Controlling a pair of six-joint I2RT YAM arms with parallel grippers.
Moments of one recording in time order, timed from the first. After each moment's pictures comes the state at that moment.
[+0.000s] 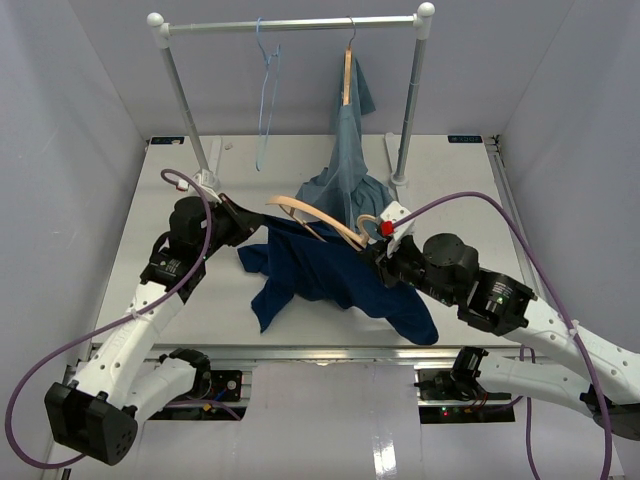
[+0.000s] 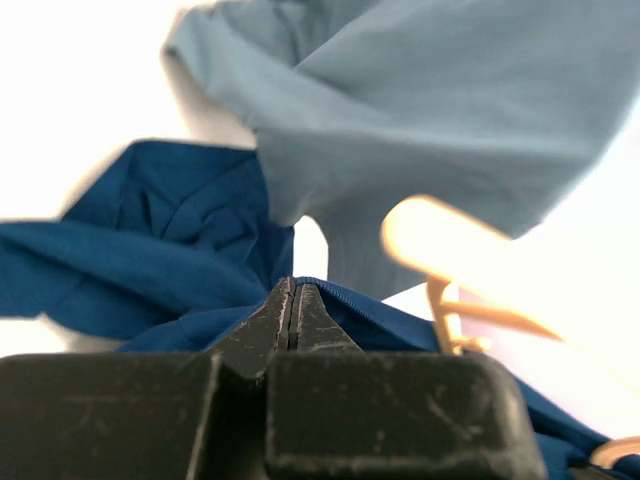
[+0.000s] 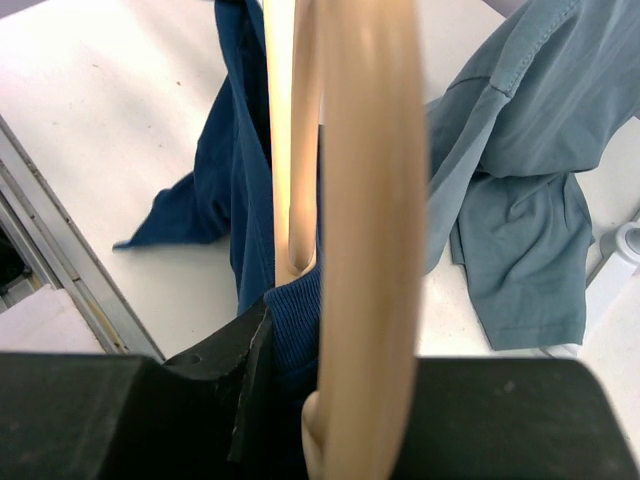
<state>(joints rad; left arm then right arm) -0.34 0.95 0.86 -0.24 0.11 -0.82 1.06 0.83 0.97 -0.40 0.18 -0.02</state>
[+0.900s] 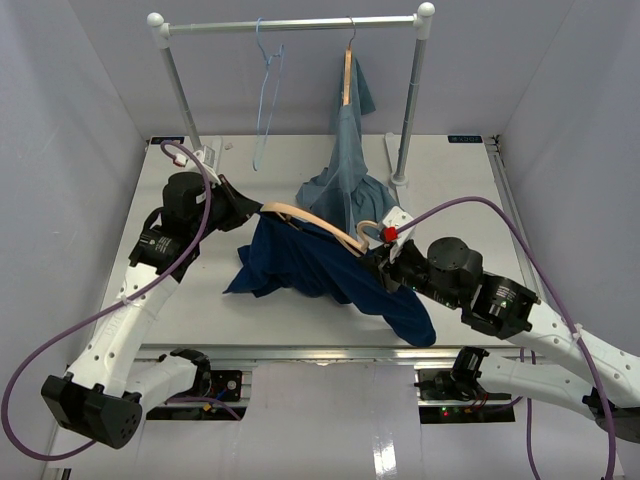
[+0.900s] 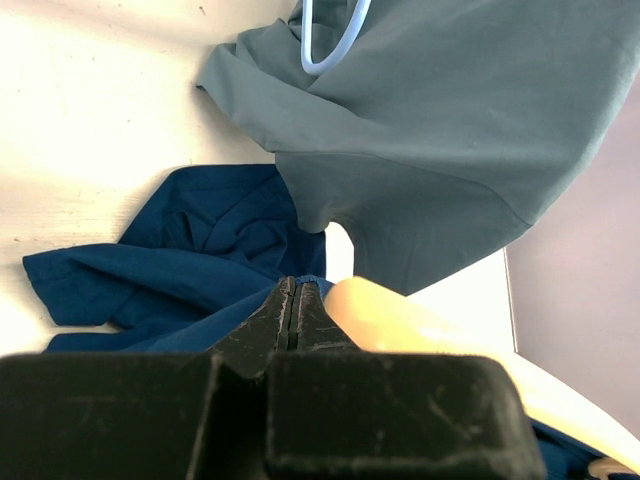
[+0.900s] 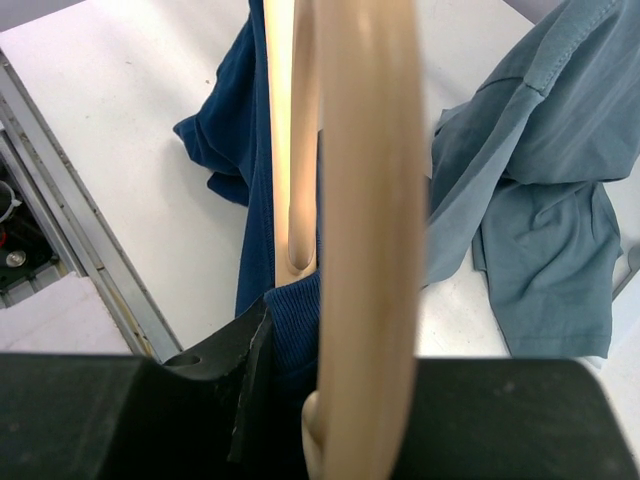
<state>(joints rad) -0.32 1.04 1.12 -0.48 0.09 -0.65 1.07 0.80 0.94 -0.39 0.13 -0.02</state>
